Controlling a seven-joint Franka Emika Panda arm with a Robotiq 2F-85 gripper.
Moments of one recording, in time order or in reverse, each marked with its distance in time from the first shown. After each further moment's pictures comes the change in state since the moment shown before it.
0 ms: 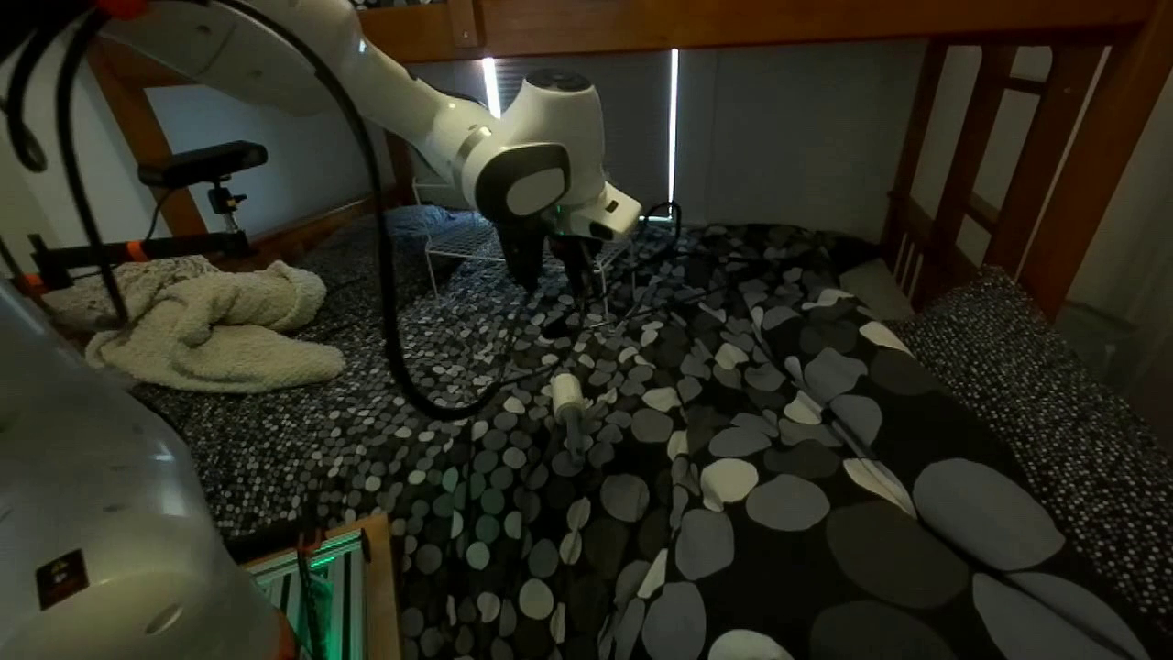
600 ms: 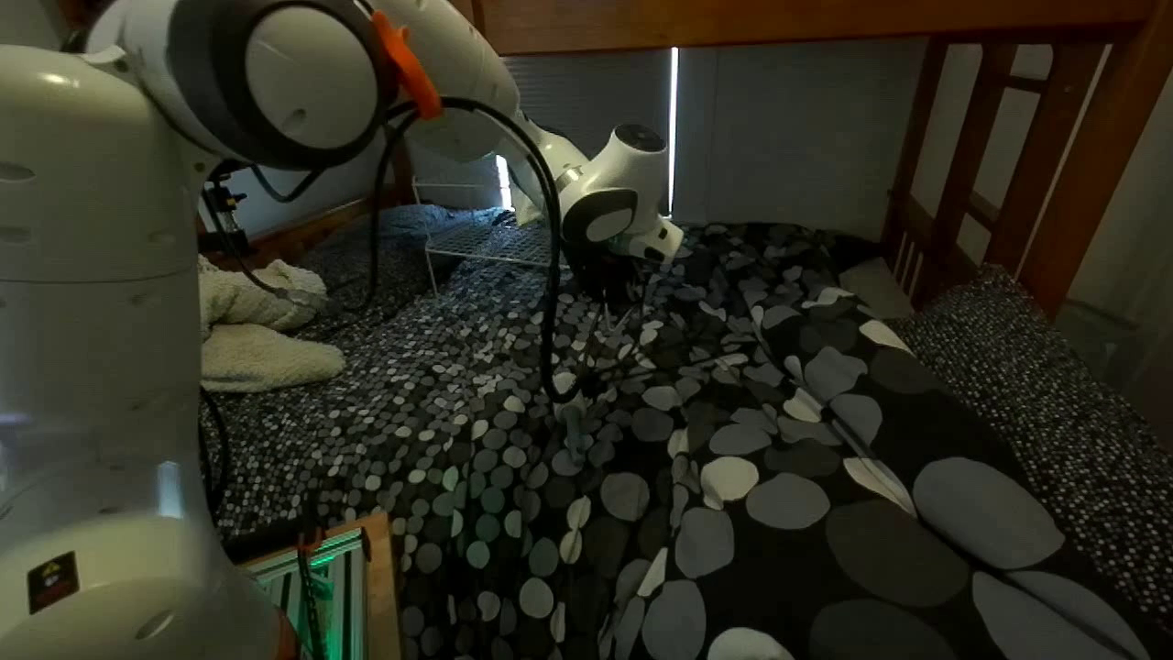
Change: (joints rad) arm -0.038 0.449 0.069 0.397 0.080 0.010 -0.136
